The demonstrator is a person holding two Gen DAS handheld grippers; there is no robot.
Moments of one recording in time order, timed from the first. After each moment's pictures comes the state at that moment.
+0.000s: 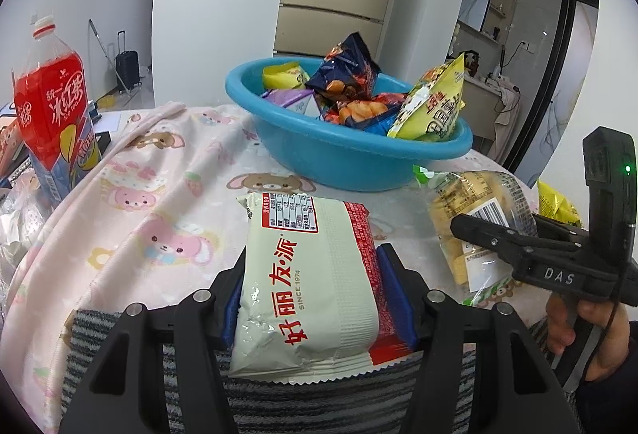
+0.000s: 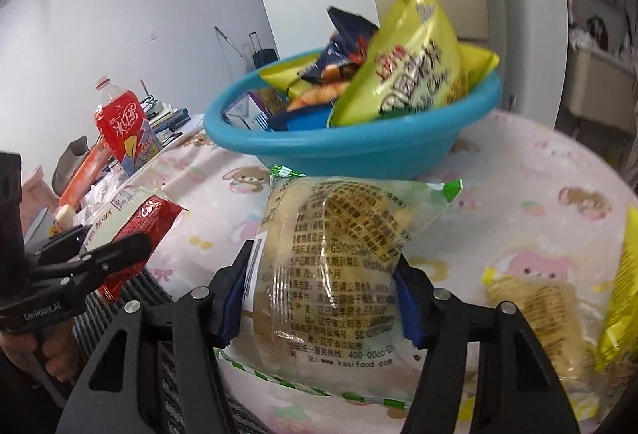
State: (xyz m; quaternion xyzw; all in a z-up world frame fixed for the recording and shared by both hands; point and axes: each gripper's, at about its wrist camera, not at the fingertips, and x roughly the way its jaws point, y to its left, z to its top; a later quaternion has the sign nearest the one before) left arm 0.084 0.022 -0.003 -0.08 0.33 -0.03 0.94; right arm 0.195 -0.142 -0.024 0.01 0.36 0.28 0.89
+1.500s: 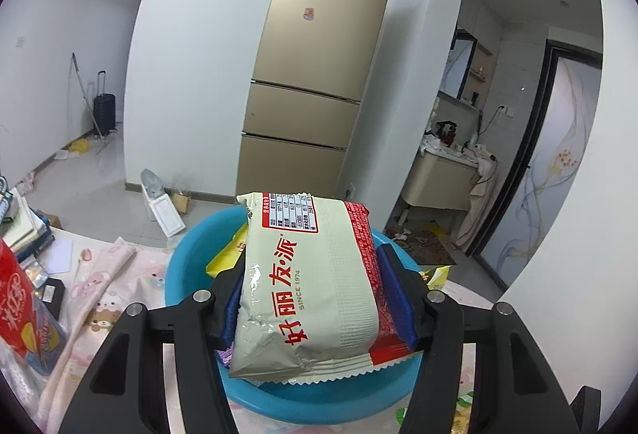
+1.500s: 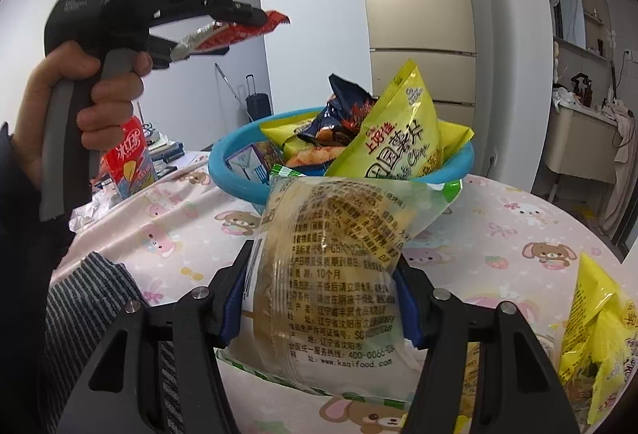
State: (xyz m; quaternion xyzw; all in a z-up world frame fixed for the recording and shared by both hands) left arm 0.232 0.031 0.130 -0.11 0.23 -0.08 0.96; right arm 0.169 -0.155 0.002 -0.02 0.25 0.26 0.93
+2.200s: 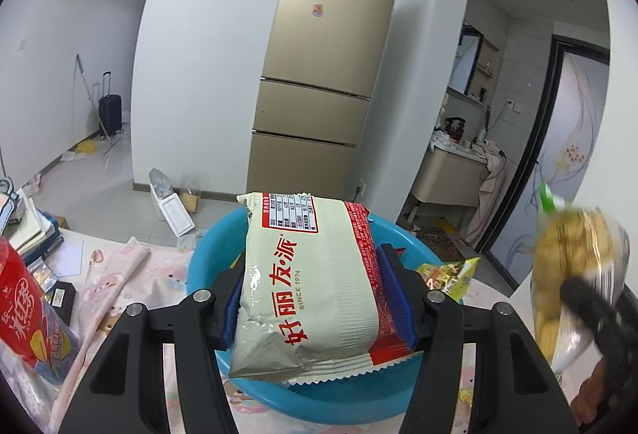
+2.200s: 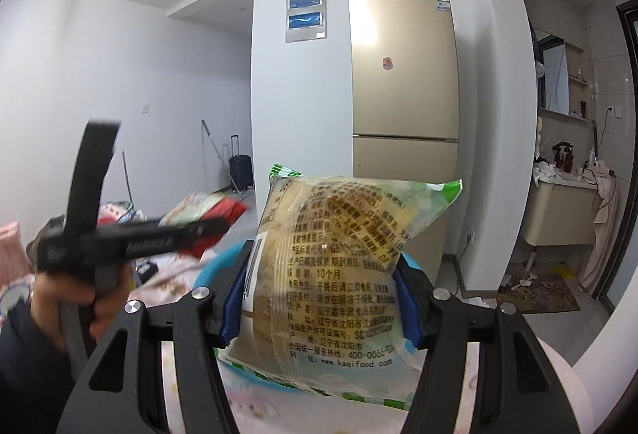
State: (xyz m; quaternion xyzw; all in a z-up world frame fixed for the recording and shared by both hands) left arm 0.240 0.044 0.118 -0.11 0.23 -0.06 0.96; right arm 0.220 -0.146 0.129 -0.02 0.13 0.22 0.97
